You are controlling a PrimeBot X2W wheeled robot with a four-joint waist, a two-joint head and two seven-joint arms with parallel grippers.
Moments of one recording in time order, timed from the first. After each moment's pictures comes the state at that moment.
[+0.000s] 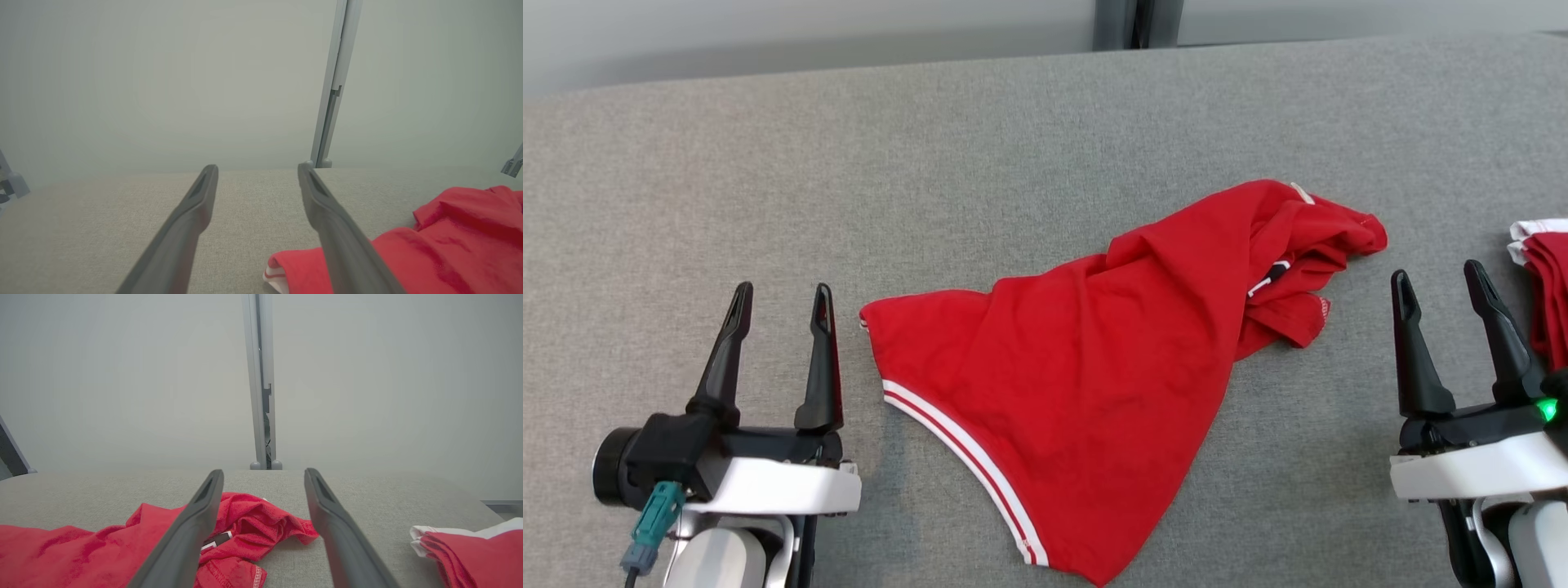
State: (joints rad) left arm -0.13 0.17 -0.17 0.00 -0.29 0.13 -0.26; right arm -0.15 -0.20 0.08 0.04 0.29 0.13 -0.26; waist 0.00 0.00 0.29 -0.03
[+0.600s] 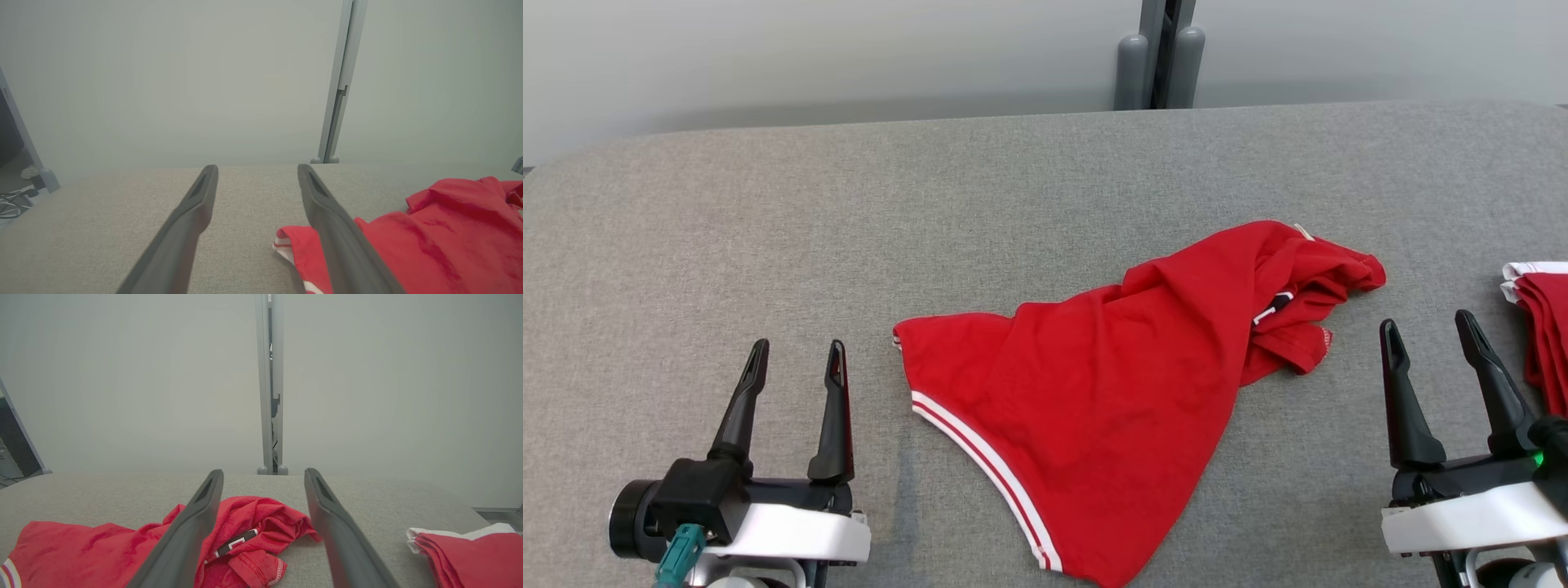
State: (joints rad) left arm -0.02 0.17 -0.19 -0.02 -0.28 0.16 -0.25; right arm 0.00 -0.09 0.00 -0.15 0.18 0.13 -0.13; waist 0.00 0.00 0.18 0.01
